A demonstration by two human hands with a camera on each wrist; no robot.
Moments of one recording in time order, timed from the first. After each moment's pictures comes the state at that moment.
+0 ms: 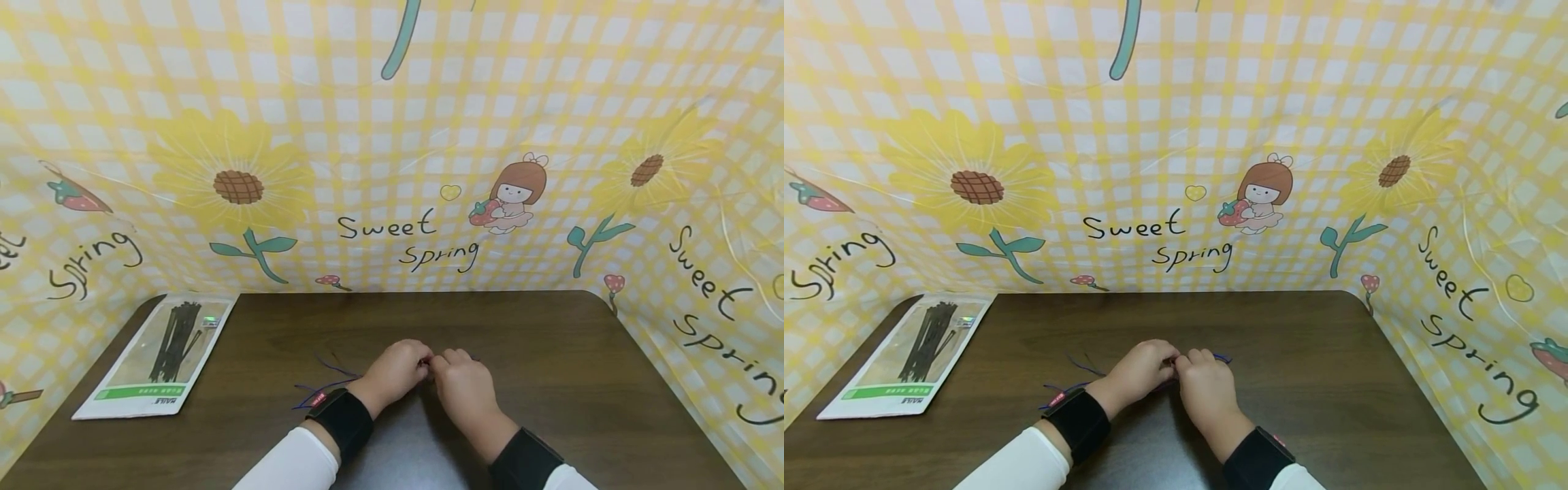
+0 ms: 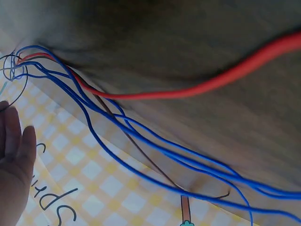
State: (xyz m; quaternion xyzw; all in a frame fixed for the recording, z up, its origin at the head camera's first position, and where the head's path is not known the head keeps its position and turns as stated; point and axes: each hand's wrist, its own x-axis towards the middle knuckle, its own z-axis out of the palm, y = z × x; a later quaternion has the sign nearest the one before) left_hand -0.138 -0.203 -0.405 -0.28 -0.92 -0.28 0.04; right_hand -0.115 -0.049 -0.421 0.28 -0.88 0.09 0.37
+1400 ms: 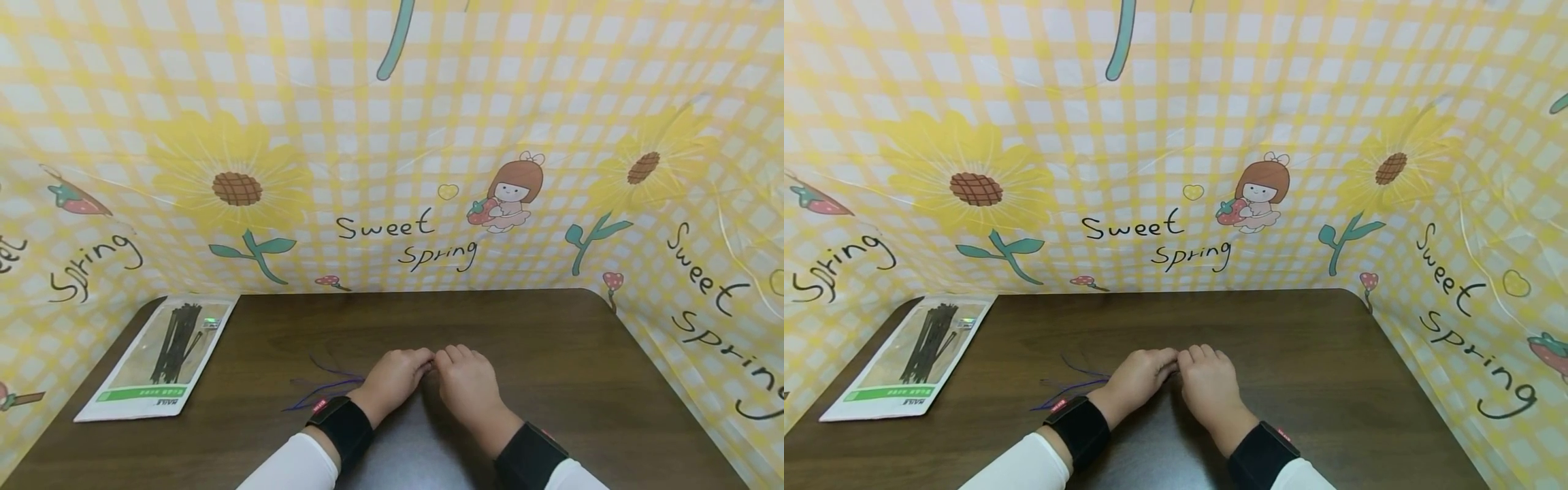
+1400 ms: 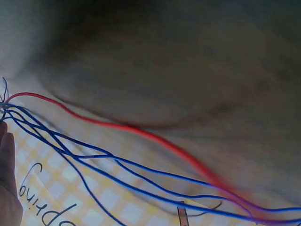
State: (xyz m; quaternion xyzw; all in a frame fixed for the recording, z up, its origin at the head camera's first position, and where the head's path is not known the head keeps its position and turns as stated) left_hand -0.127 -0.203 -0.422 -0.31 -0.91 -0.25 0.16; right_hand -0.123 -0.040 -0.420 0.33 -0.85 0.06 0.41
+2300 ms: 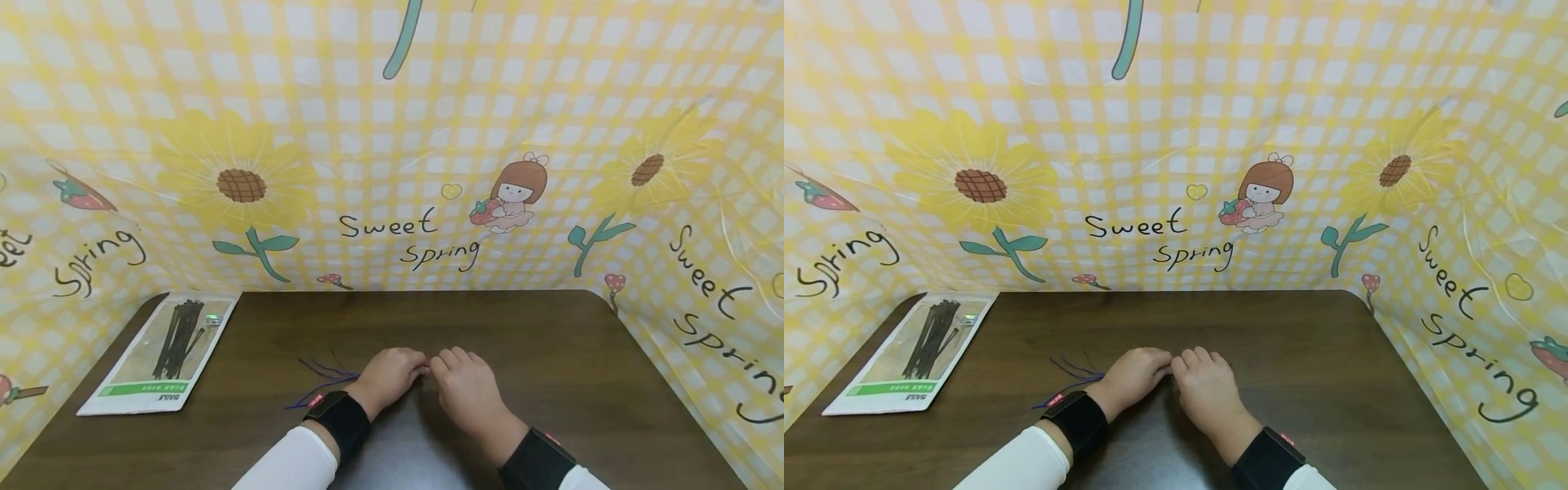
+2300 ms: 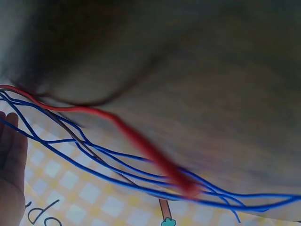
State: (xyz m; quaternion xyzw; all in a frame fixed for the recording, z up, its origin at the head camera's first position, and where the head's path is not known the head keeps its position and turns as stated) left_hand -0.133 -0.213 -0.426 -0.31 -0.92 -0.21 0.11; right_hand -0.114 -0.040 -0.410 0.38 -0.83 0.07 0.41
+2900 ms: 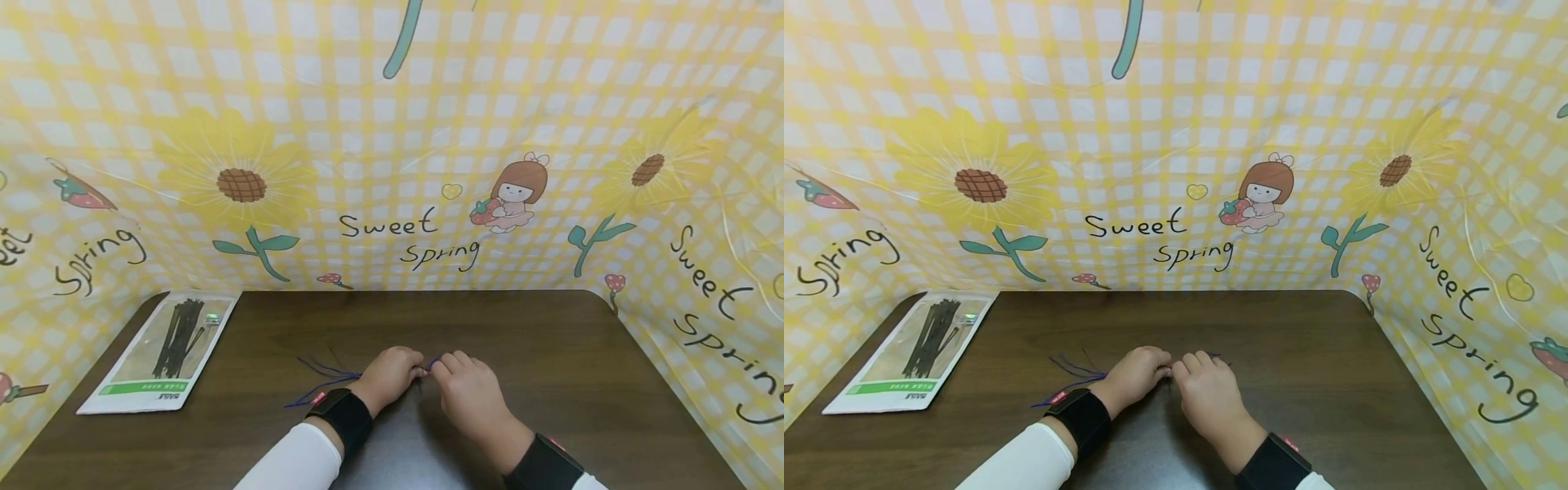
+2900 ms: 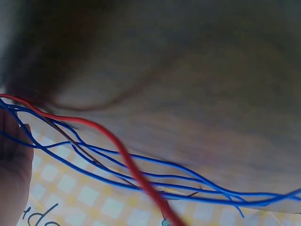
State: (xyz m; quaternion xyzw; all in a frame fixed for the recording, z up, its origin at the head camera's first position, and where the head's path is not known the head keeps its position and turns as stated) left_hand -0.139 -0.213 -0.430 -0.28 -0.93 -0.24 0.05; right_hand -0.106 -0.038 -0.404 0.39 -0.83 0.07 0.40
